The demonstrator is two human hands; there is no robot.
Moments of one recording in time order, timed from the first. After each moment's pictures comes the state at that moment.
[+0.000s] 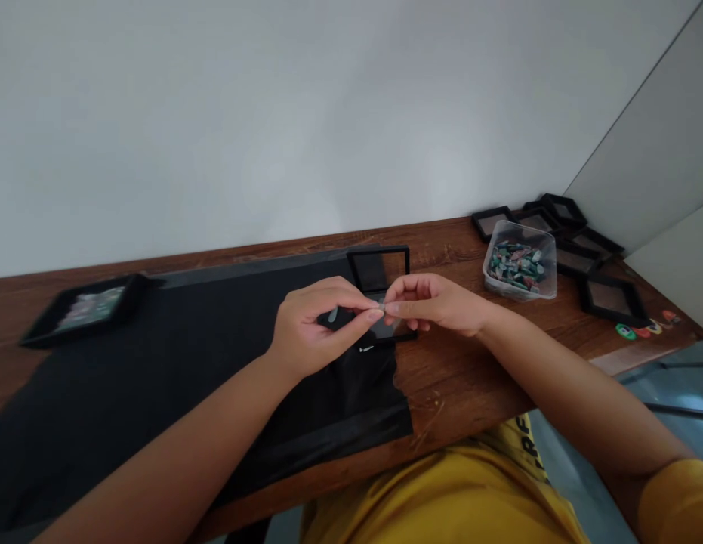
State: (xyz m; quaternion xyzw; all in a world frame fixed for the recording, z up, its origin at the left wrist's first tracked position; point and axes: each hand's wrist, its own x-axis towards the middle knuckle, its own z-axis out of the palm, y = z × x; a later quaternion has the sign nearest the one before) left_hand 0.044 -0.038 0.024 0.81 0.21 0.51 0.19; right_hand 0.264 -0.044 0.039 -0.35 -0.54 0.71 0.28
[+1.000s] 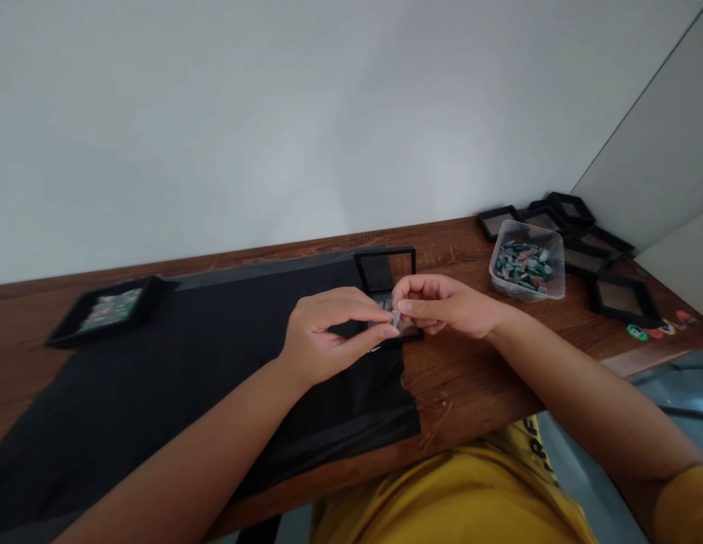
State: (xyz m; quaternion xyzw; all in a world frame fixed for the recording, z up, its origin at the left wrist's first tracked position) left_hand 0.047 -0.044 0.031 0.83 0.17 0.50 0.20; right_hand 0.265 -0.048 0.044 -0.28 -0.54 0.73 0.30
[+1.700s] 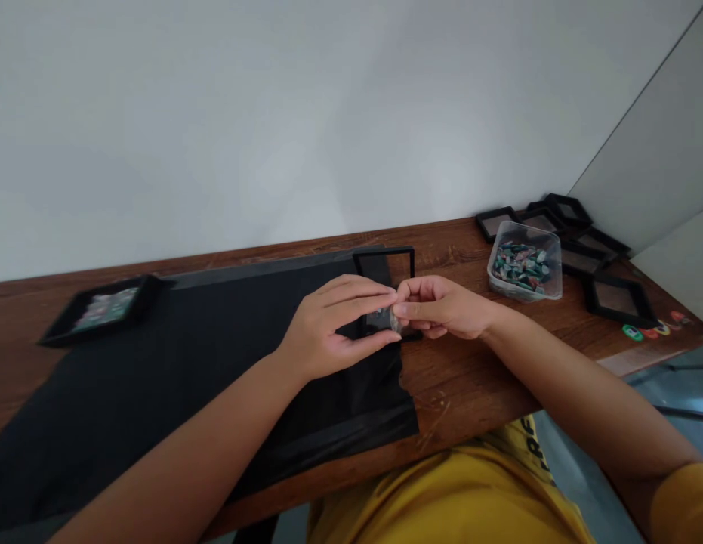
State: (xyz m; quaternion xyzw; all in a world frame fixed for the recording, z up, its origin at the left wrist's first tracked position) left_hand 0.041 -0.032 0.022 0.88 0.15 0.45 0.03; right_hand 0.264 -0.047 0.038 -0.30 -0.50 0.76 0.28
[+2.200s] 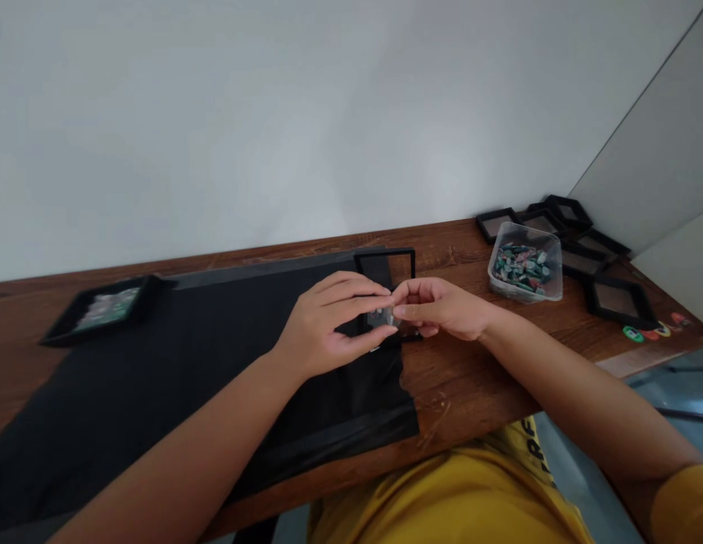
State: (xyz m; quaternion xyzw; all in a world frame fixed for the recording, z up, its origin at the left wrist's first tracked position) left_hand 0.038 -0.030 0.024 0.88 0.18 0.44 0.01; right_hand 0.261 -0.046 0.035 -0.34 -0.48 0.75 0.31
